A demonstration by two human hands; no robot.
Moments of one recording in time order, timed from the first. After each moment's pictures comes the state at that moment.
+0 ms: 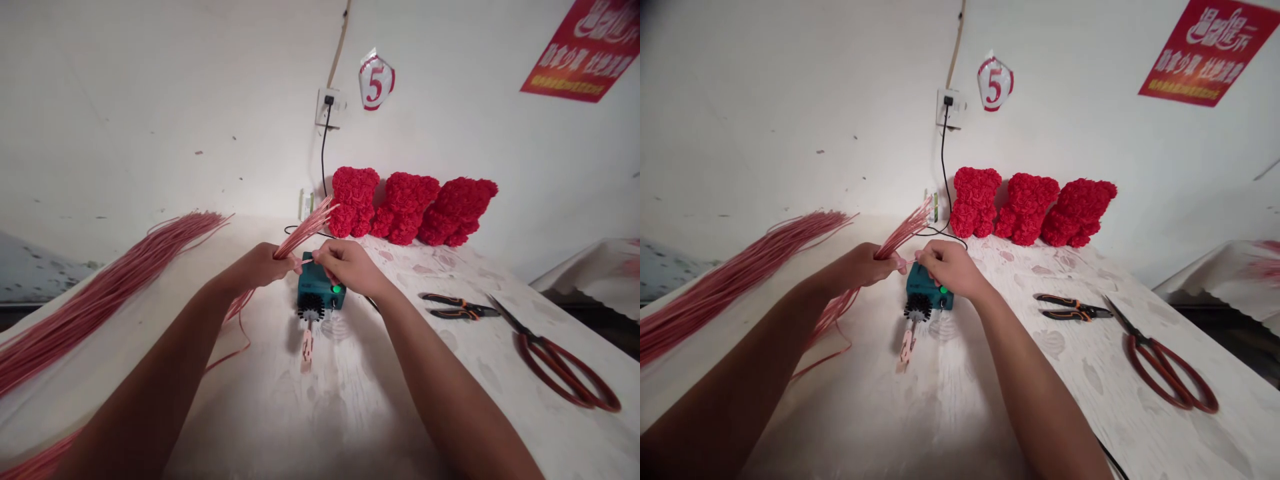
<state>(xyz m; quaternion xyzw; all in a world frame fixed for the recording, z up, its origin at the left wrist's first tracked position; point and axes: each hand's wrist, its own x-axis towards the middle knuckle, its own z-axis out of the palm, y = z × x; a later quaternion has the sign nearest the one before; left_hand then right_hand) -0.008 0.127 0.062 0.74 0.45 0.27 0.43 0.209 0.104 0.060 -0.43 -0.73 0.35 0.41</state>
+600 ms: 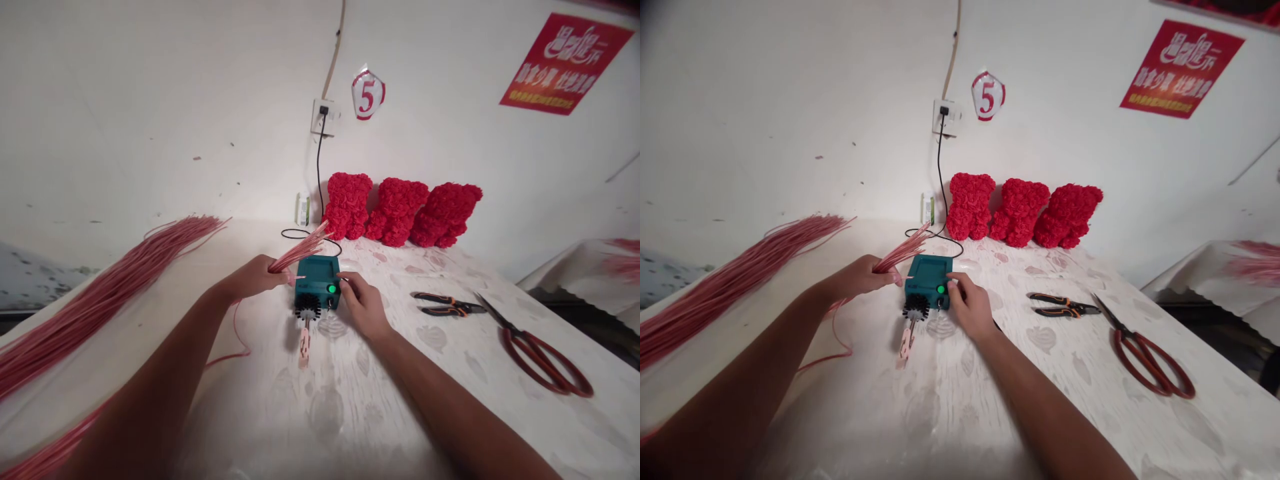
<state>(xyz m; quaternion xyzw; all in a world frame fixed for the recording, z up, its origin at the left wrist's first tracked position) -0.013 0.125 0.048 0.77 0.44 0.25 0.39 0.241 0.068 -0.031 -0.54 -0.67 0.18 0.48</state>
